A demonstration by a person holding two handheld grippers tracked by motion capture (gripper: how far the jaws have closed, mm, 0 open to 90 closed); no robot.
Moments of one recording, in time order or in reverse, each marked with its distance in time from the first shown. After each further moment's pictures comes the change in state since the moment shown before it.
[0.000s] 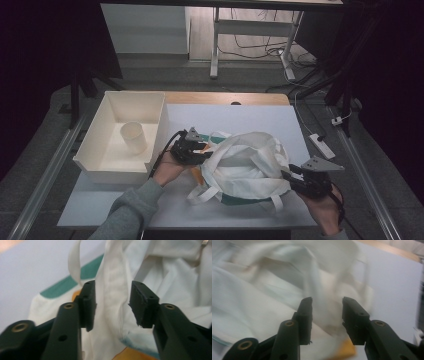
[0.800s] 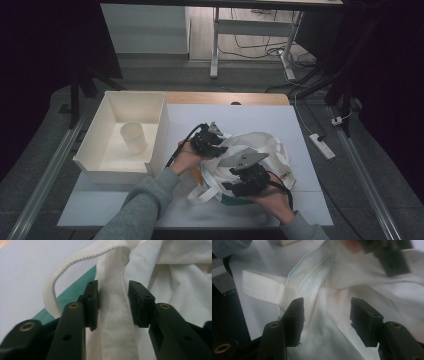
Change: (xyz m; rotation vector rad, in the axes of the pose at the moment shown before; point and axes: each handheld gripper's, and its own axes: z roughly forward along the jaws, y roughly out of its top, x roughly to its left) left arm 0.006 0.033 0.058 0.080 -0.049 0.071; right arm 0.108 0.063 0.077 0.141 0.387 -0.252
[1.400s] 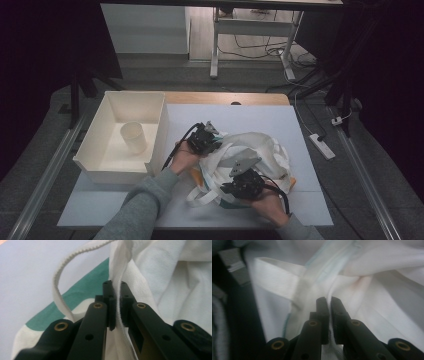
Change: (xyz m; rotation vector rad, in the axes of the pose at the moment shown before) left arm 0.011 -0.009 0.003 0.000 0.029 -0.040; right arm 0.006 -0.013 0.020 0.048 0.125 0.015
